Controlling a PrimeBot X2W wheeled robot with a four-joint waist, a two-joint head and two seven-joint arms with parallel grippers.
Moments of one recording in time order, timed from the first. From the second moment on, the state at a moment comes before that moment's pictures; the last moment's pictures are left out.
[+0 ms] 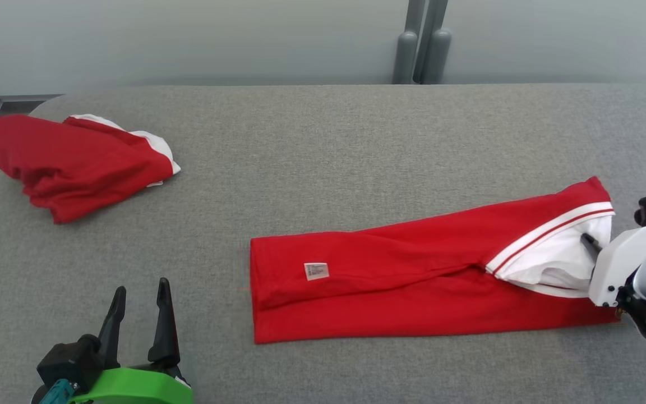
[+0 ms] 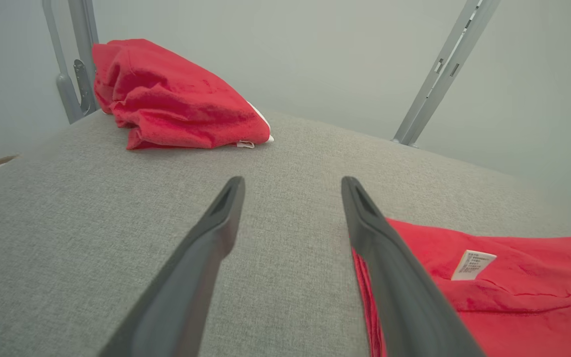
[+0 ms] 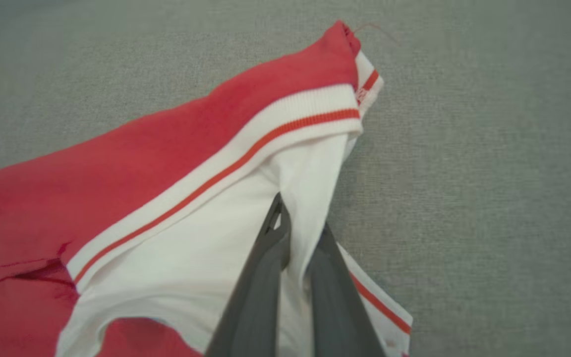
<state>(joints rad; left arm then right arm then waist) 0.03 0.28 -0.30 0.07 -0.61 0.17 -0.26 -0.43 -0.42 0.16 0.66 0.56 0.13 0.26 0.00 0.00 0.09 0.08</state>
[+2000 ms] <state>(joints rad) 0.01 0.26 -0.37 0.11 -0.61 0.14 -0.26 -0.47 -0.10 0.40 0.43 0.50 0.13 0.44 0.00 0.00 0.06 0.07</state>
